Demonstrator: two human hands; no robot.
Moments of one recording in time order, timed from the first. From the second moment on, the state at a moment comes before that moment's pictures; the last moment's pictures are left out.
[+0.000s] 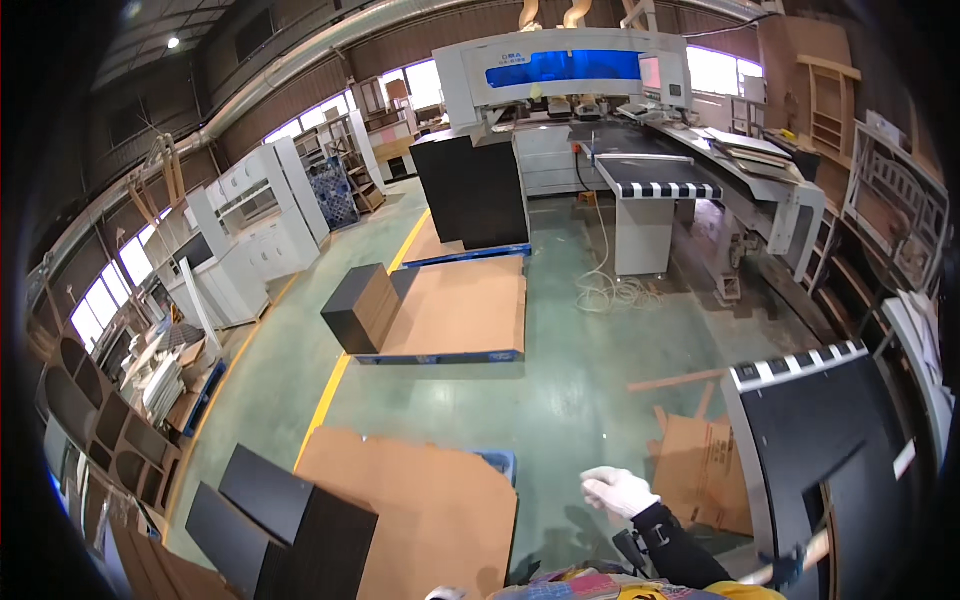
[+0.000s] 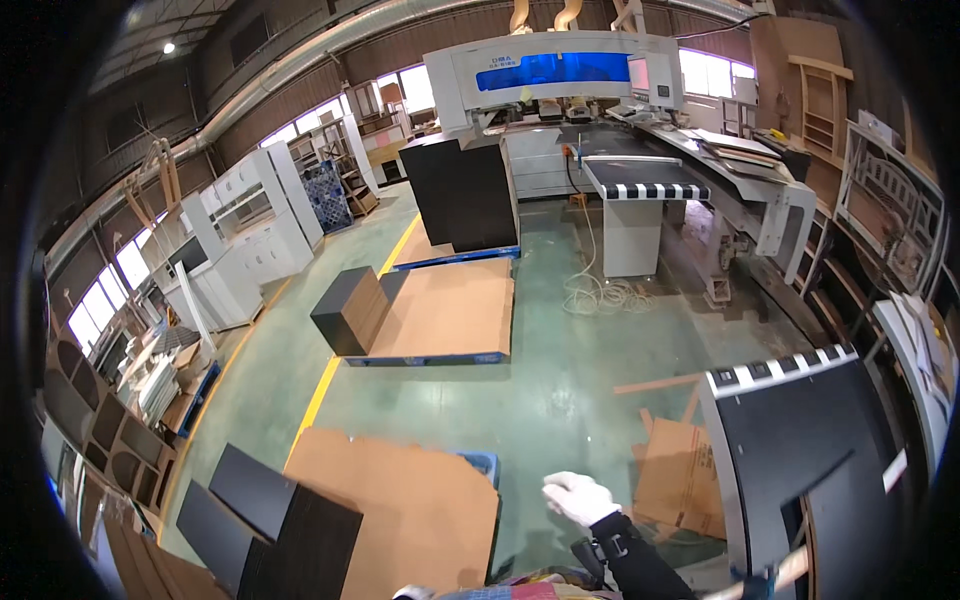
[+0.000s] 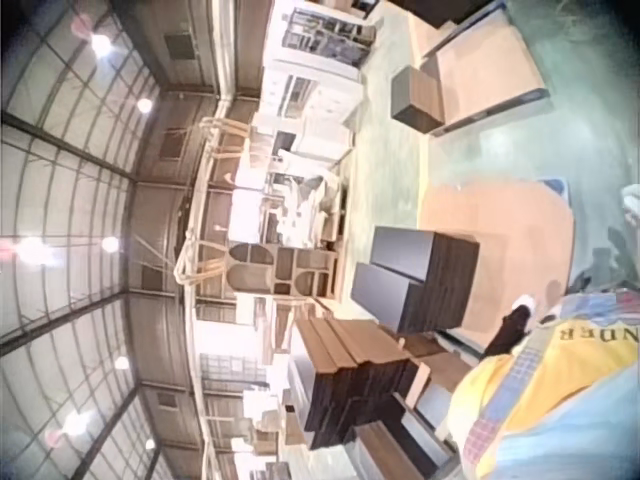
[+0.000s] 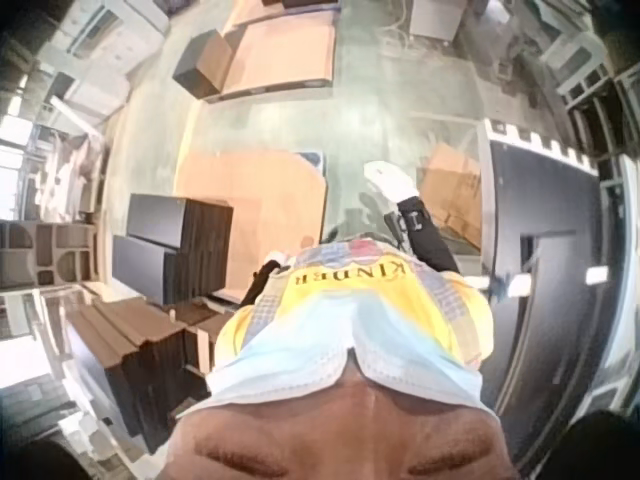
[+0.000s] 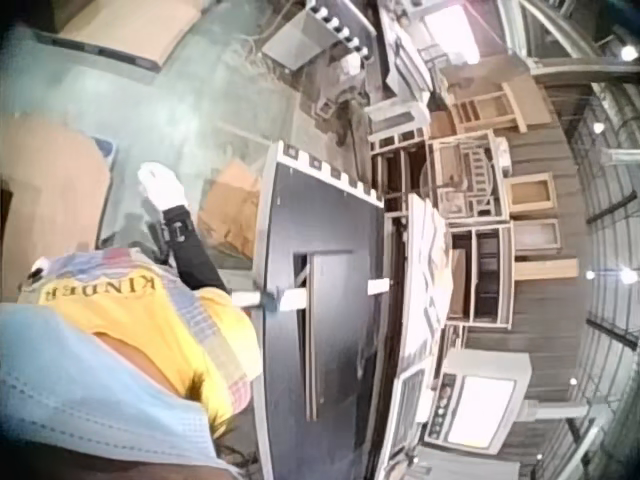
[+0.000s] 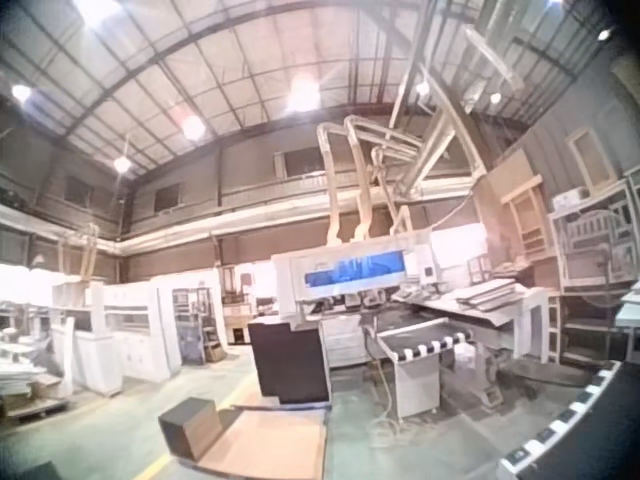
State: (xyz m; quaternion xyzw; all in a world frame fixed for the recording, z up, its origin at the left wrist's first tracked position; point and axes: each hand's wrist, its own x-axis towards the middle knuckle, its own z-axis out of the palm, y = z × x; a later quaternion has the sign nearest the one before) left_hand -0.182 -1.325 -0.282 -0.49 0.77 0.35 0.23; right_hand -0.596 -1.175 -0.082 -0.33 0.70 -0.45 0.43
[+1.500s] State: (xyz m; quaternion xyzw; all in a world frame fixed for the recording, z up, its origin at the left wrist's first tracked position) left_hand -1.694 -2.591 -0.151 -0.29 0.84 0.46 0.05; right_hand -1.952 -2.423 -0.055 -0.10 0.43 -0.79 0.43
